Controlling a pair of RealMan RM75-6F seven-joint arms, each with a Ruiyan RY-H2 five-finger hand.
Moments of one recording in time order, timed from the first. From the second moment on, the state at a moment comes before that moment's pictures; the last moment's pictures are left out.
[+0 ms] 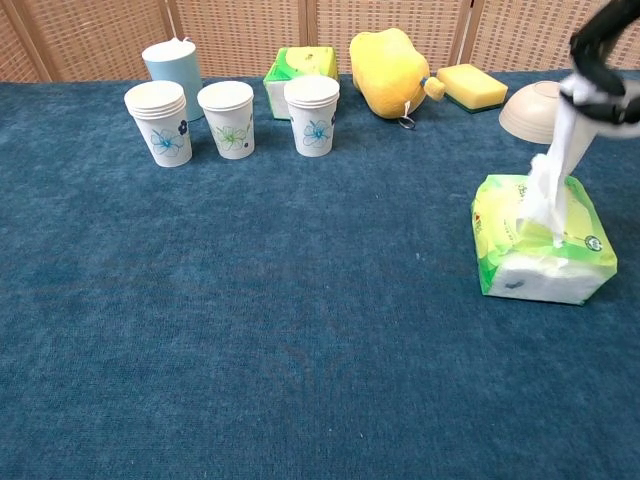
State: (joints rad) left arm -0.12 -0.78 -0.06 -1.71 1.51 1.47 -0.10; right arm 0.48 -1.31 0.14 -1.54 -1.69 1.39 -0.08
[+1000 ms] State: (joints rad) left arm -0.12 -0.79 -0.06 -1.70 1.50 1.46 -0.09; right arm 0.62 -1.35 0.23 -1.57 -1.64 1.31 -0.08
